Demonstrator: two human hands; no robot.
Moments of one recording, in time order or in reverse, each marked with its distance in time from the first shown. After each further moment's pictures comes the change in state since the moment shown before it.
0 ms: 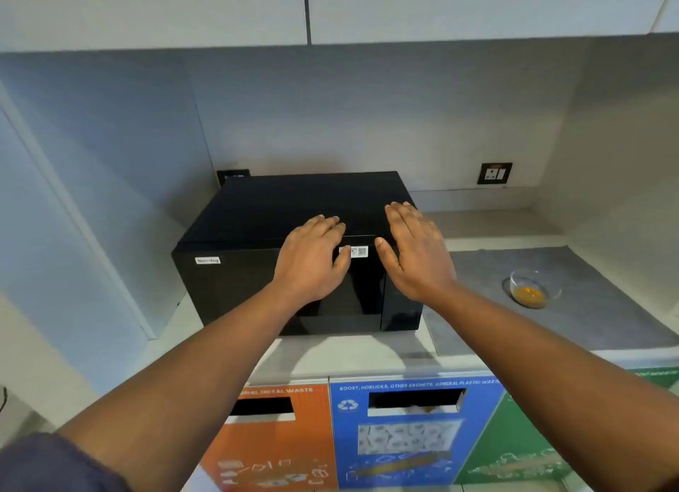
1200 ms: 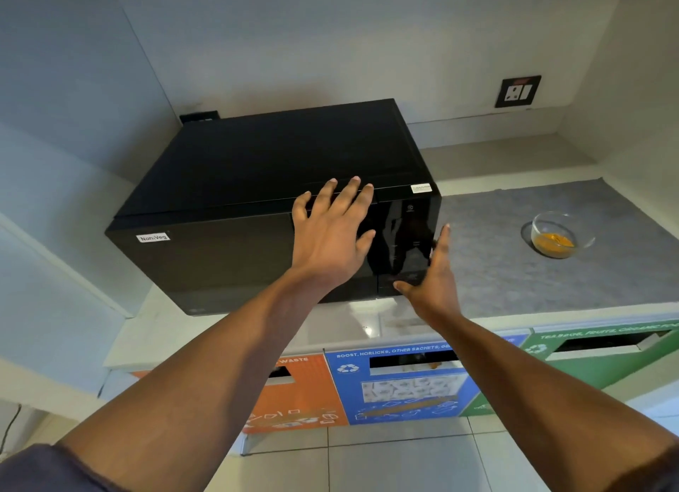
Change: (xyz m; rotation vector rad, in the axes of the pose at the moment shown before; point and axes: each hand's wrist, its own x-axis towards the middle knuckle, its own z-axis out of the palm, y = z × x) left_hand 0.033 0.030 0.095 0.138 -0.066 0.000; right_hand -0.074 0.085 0.145 0.654 -0.054 0.673
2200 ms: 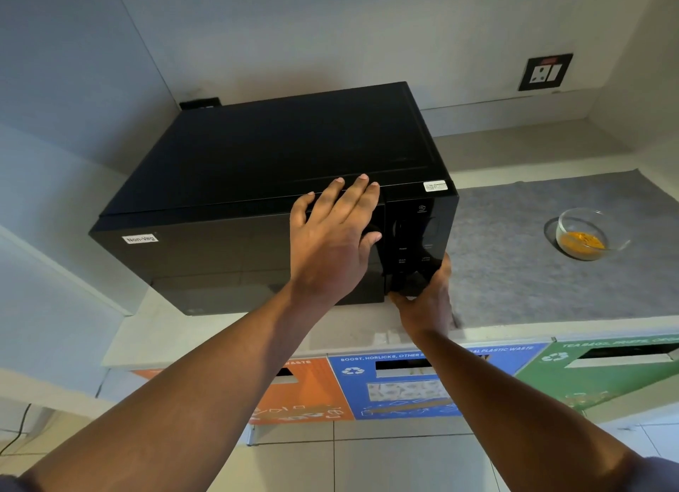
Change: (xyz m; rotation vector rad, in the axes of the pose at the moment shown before) left_hand -0.008 -0.002 0.016 -0.011 0.196 0.013; right_hand -0.004 0.038 0.056 0.028 0.165 0.046
